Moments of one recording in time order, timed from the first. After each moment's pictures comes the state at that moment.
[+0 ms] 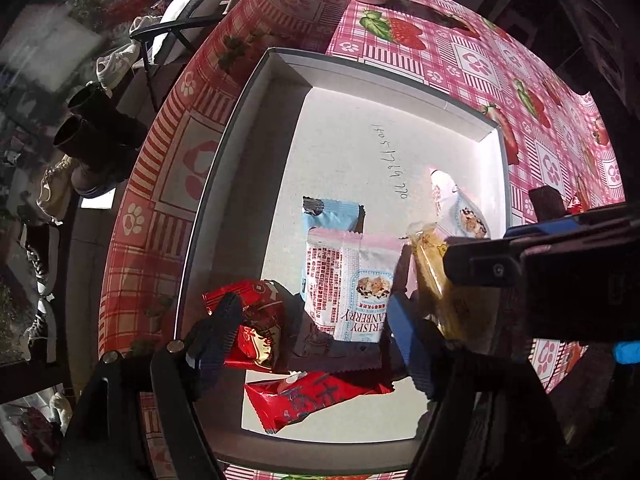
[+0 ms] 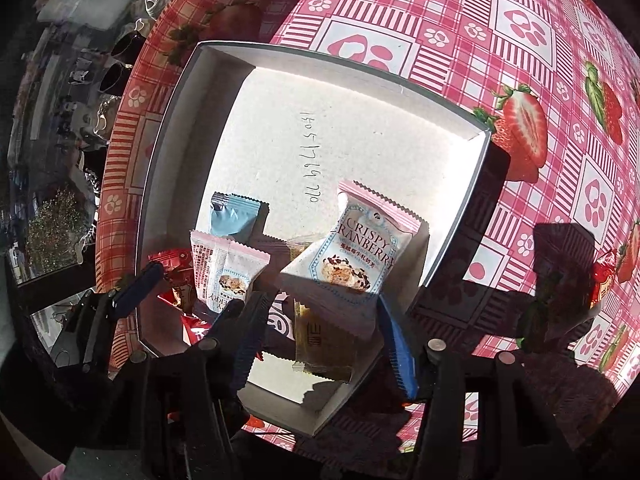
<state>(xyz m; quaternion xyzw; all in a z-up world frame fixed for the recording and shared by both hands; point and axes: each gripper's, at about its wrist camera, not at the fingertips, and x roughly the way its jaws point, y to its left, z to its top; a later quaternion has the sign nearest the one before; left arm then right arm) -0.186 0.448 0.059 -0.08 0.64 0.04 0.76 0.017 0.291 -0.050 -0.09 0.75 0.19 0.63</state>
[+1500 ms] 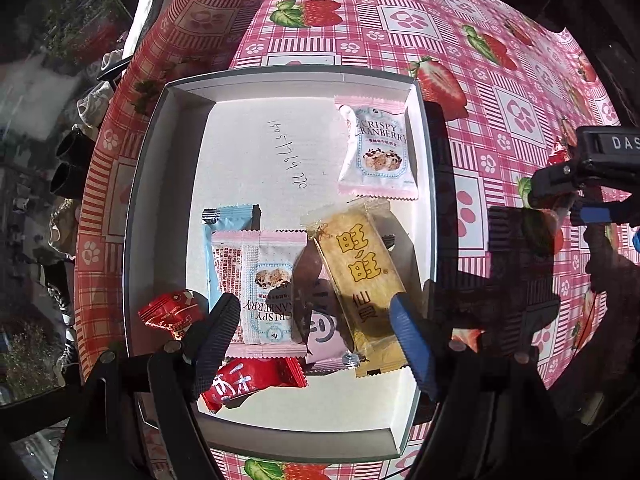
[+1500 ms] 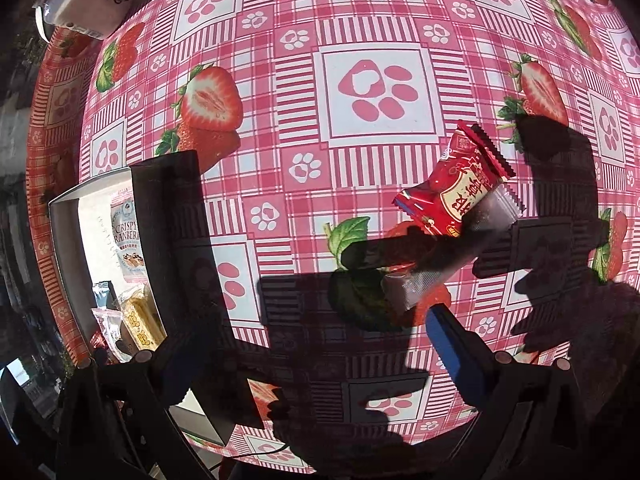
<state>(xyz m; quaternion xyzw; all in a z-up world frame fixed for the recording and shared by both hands) -0.168 0.362 0.074 0.01 0.66 0.02 0.75 0.044 0.060 -0.083 0.10 0.75 0.02 0.66</state>
